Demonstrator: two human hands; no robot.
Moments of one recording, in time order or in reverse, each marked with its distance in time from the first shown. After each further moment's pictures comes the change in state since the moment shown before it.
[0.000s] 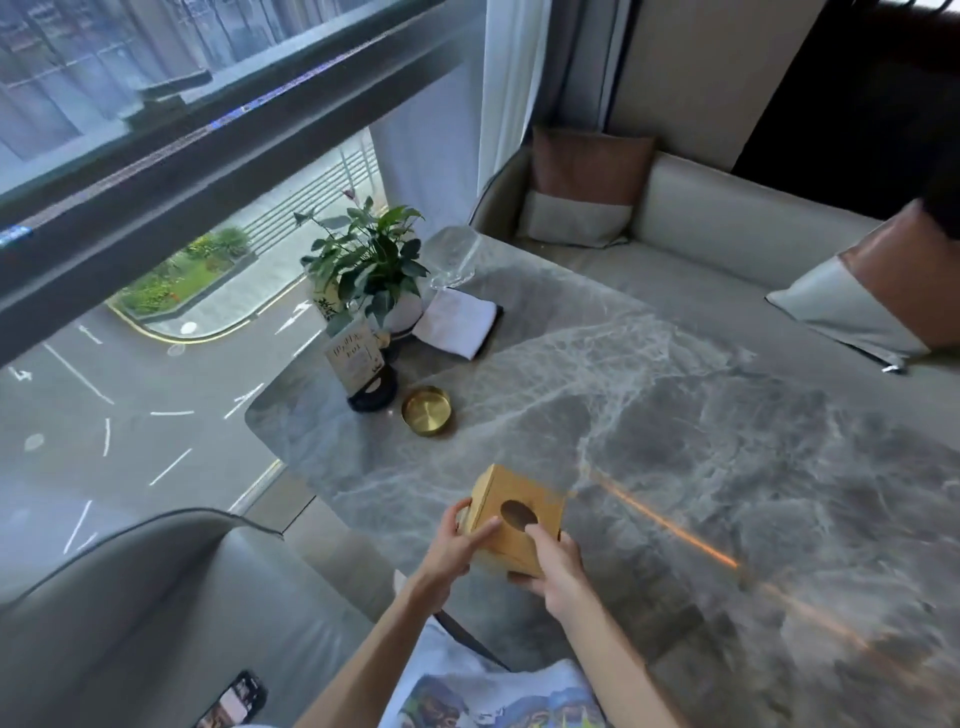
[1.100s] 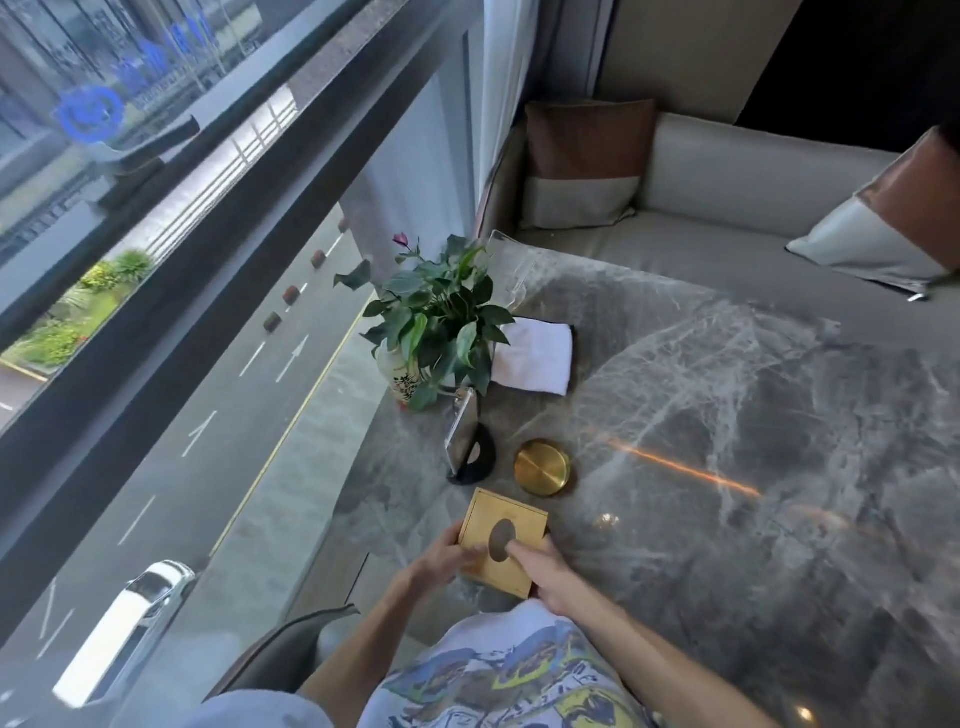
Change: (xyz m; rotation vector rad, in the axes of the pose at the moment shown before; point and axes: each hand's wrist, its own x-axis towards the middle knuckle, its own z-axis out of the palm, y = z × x) left_hand 0.120 0.103 -0.291 0.456 -0.337 -0.035; right_hand 0.082 -0.009 0.304 -0.086 -0.040 0.111
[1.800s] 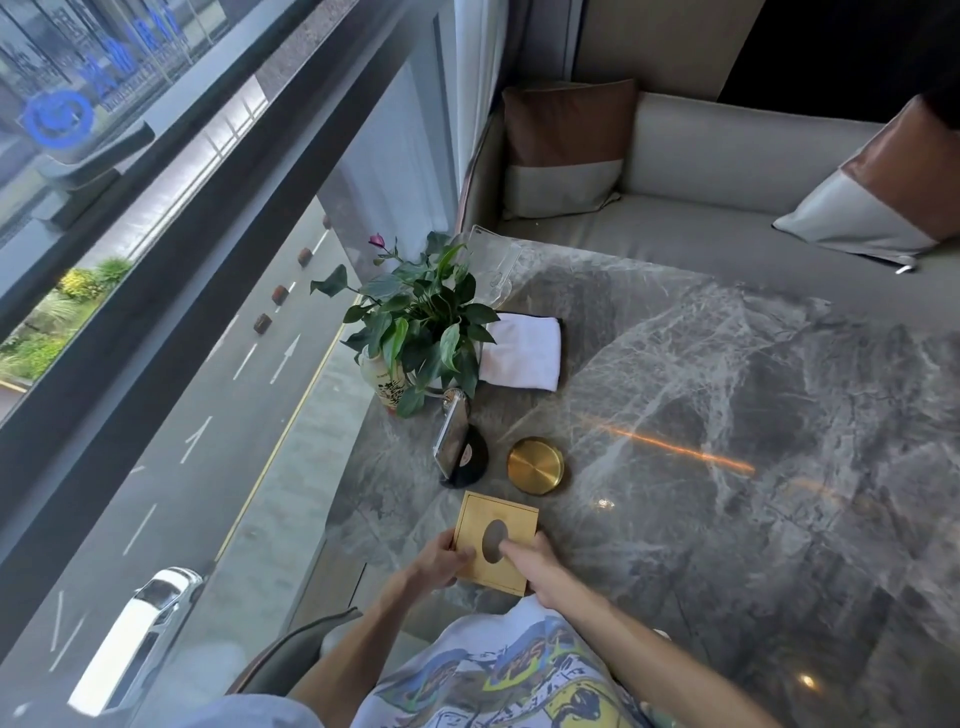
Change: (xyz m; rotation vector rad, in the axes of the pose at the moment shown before) left_hand 0.021 -0.008 -0.010 0.053 0.042 -0.179; right_hand 0.011 -0.006 0.006 -0.097 0.072 0.074
